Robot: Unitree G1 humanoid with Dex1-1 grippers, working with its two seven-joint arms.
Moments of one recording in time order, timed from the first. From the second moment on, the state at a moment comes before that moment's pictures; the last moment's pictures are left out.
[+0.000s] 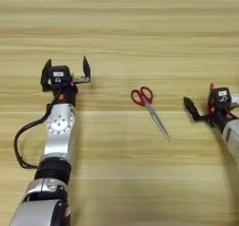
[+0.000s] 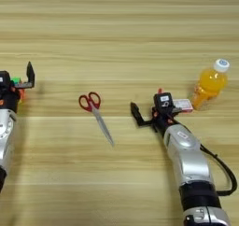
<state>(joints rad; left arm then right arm) -0.35 0.07 0.15 0.58 -0.03 -0.47 0.07 -0.20 -0.22 -0.09 0.31 0.18 0.17 0.33</state>
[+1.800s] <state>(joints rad) -0.34 0.07 0.15 0.56 -0.03 -0.45 0.08 -0.23 -0.16 -0.08 0.27 0.24 0.34 0.34</state>
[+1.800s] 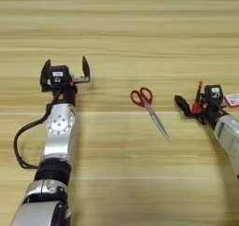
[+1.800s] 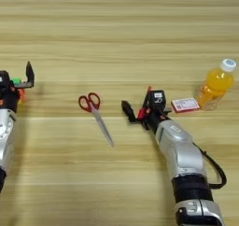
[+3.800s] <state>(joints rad) -0.34 0.07 0.15 0.55 -0.03 -0.44 0.08 -0.24 -0.16 -0.04 0.36 0.15 0.25 0.32</state>
